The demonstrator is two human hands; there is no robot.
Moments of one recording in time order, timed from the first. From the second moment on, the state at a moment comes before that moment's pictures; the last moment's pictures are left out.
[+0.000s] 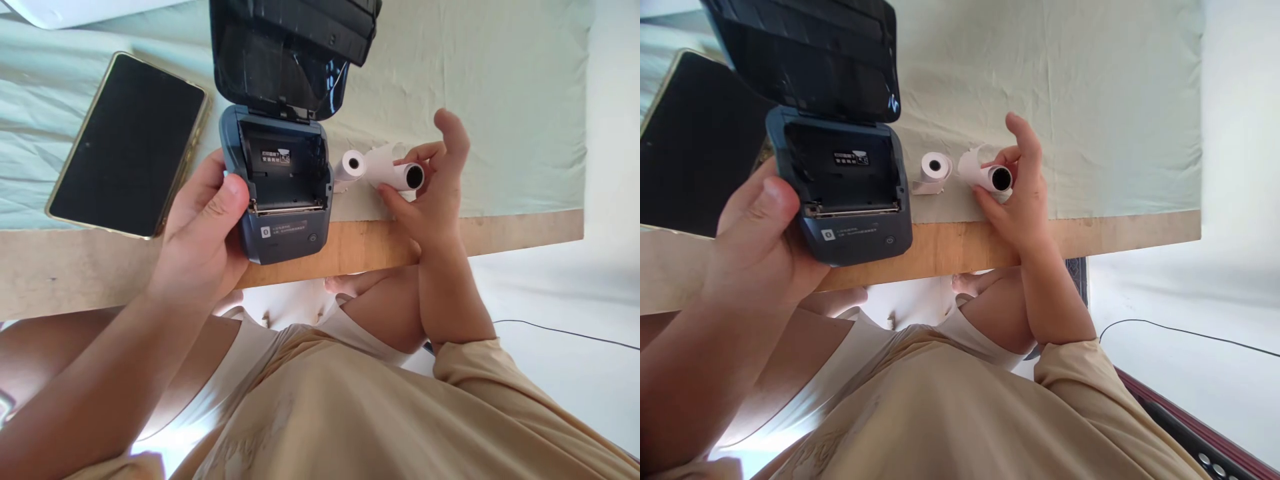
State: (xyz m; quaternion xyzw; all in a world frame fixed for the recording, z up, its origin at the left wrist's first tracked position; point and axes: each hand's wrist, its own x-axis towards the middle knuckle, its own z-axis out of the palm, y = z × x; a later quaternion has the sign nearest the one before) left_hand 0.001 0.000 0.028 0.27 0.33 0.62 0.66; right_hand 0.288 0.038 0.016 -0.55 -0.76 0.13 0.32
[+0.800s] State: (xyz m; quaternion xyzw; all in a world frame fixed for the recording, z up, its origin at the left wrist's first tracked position) left_hand -0.007 0.019 -0.014 0.37 0.31 0.65 0.59; right_hand 0.288 0.059 0.024 -0.55 -0.38 0.48 0.57
